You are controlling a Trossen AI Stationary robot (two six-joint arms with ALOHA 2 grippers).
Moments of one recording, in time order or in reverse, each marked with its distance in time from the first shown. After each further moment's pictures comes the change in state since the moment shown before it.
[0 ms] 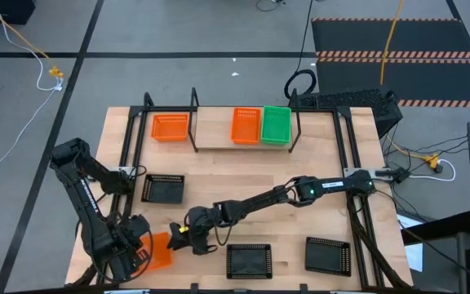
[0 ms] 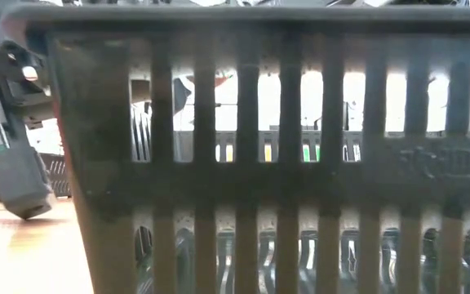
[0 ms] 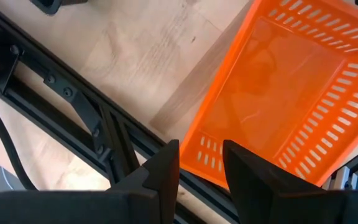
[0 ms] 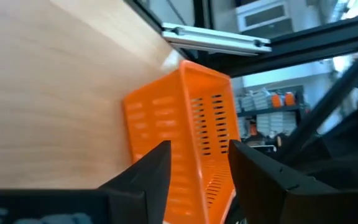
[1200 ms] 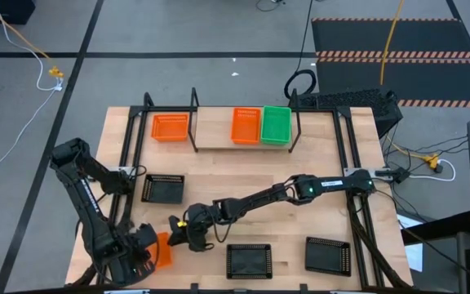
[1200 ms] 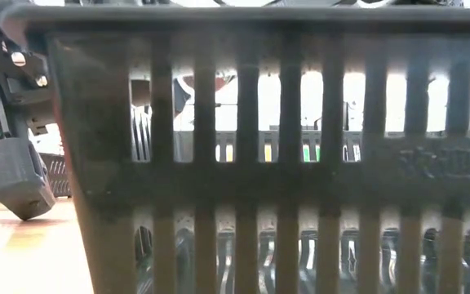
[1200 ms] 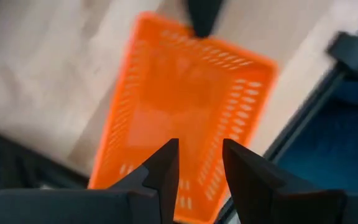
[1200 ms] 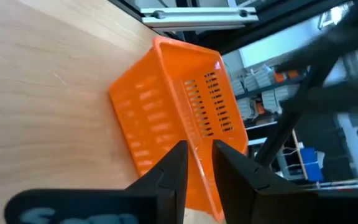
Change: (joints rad) left arm 0.007 0.001 -0.001 0.254 -0.131 0.094; right arm -0.018 0.014 0.005 0.026 0.057 0.154
